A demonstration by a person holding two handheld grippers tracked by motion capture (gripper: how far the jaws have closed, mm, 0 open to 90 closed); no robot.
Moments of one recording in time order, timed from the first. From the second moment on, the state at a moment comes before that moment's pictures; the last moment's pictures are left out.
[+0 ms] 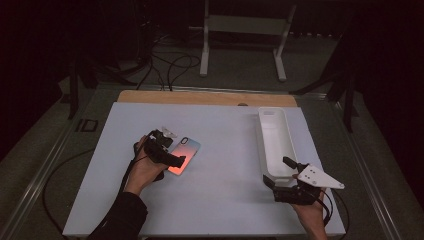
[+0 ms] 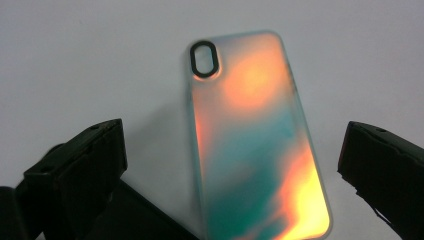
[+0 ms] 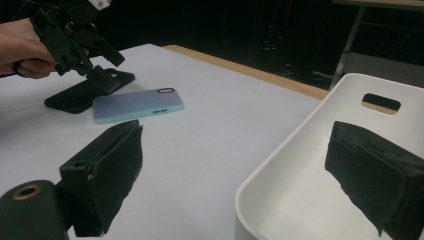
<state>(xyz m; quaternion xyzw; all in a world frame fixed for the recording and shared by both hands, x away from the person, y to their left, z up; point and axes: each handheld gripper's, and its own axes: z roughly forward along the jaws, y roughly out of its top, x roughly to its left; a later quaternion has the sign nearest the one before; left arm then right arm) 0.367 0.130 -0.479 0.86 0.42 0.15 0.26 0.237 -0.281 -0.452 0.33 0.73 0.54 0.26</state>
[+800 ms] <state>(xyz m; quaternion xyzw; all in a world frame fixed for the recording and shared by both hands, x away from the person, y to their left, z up) 0.374 0.110 -0.510 0.88 0.42 0.10 0.21 0.237 -0.281 -0.452 0.33 0.73 0.54 0.26</state>
